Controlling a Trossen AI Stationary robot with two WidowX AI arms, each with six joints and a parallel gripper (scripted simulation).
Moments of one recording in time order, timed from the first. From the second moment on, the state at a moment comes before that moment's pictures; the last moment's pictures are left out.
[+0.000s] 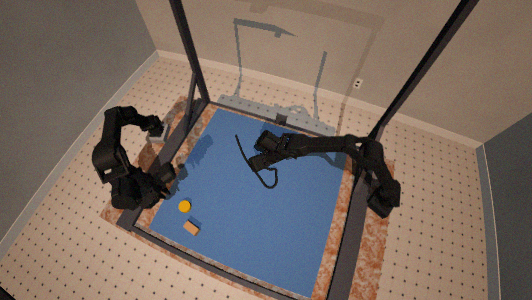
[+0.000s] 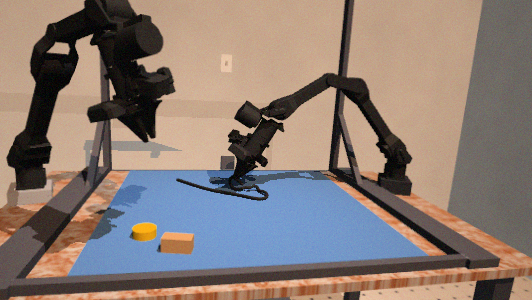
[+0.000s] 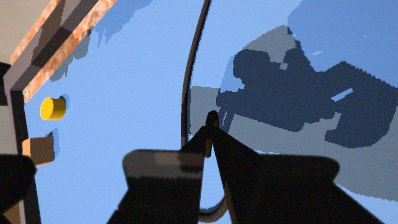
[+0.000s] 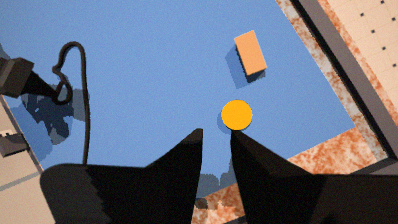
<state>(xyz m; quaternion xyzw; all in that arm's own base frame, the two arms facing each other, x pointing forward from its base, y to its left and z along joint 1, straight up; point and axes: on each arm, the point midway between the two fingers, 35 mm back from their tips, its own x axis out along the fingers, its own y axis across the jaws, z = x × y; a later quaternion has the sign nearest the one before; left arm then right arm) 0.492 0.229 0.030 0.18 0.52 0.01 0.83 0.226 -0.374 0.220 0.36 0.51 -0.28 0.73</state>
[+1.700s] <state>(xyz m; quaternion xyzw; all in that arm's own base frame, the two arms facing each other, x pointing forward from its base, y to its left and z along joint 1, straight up) 0.517 0.282 0.021 0.18 0.52 0.01 0.84 0.226 -0.374 0.220 0.36 0.51 -0.28 0.73</state>
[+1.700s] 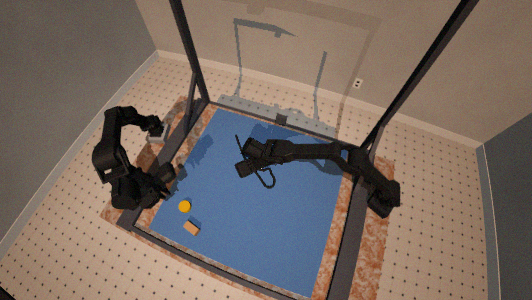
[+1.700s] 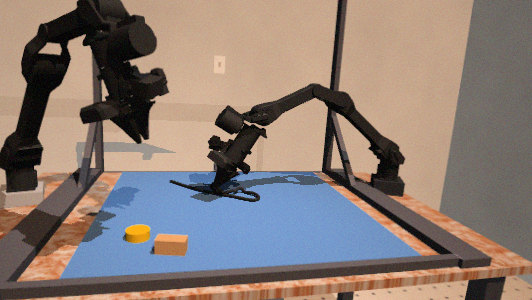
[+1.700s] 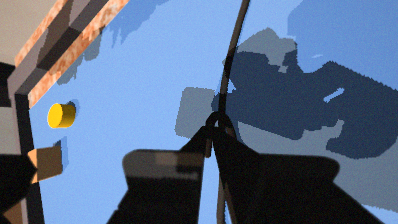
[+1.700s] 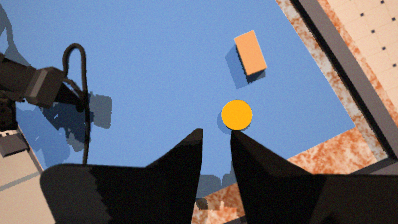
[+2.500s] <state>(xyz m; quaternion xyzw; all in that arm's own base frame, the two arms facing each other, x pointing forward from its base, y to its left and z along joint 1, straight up) 0.526 0.301 0.014 0.18 0.52 0.01 0.84 0.226 -0.374 0.220 0.36 0.51 -0.28 0.73</state>
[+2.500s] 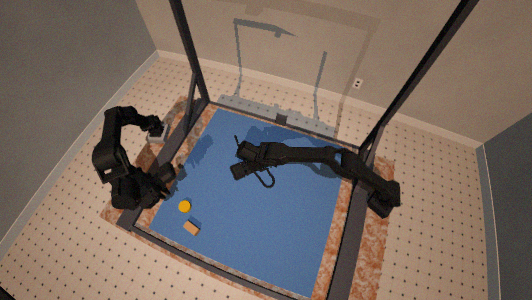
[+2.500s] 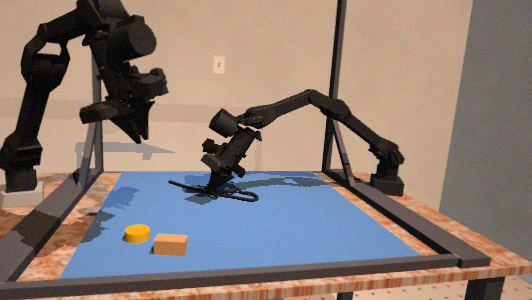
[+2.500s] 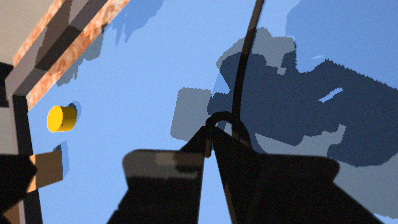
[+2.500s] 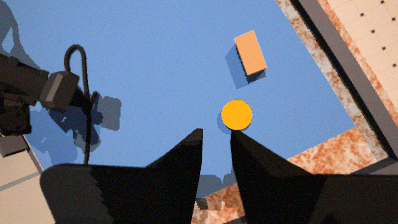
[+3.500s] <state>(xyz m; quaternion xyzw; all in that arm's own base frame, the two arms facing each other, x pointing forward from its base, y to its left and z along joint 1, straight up) 0.536 0.322 0.000 0.19 0.51 0.02 0.84 0.226 -0.374 0.220 0.36 0.51 -0.28 0.73</state>
